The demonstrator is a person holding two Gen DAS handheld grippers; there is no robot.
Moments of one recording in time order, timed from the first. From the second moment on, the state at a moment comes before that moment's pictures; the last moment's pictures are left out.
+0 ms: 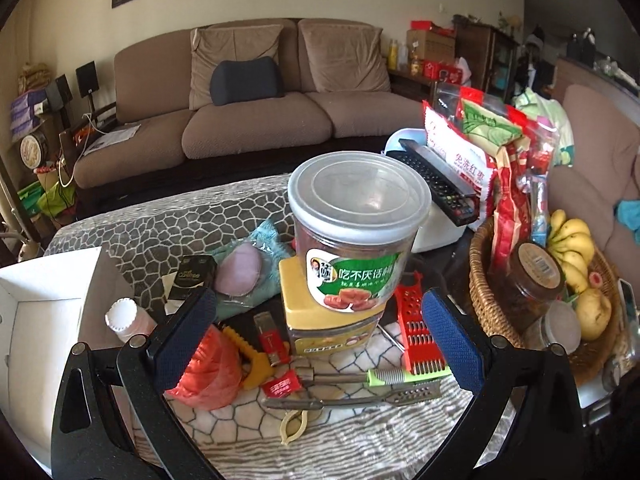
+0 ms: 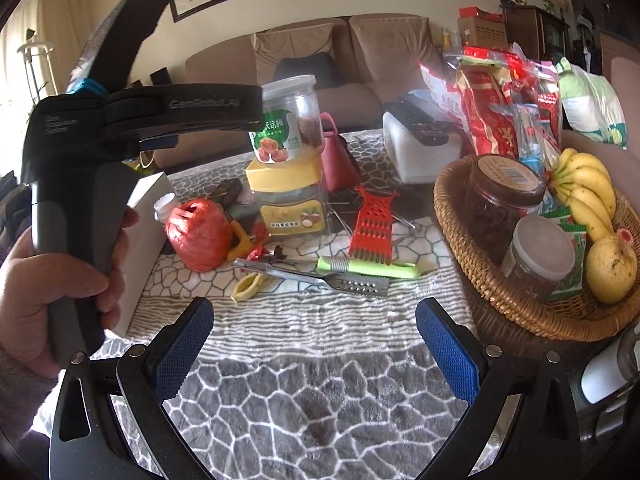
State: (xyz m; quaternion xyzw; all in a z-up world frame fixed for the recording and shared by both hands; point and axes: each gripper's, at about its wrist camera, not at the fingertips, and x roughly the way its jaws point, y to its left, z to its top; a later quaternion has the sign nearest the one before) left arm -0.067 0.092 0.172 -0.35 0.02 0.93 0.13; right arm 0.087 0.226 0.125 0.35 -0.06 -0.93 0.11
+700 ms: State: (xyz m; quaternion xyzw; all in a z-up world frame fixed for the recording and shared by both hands) left arm -0.122 0.124 0.162 -0.32 0.01 0.93 0.17; right arm 0.080 0.217 0.110 0.38 -0.03 -0.91 0.15
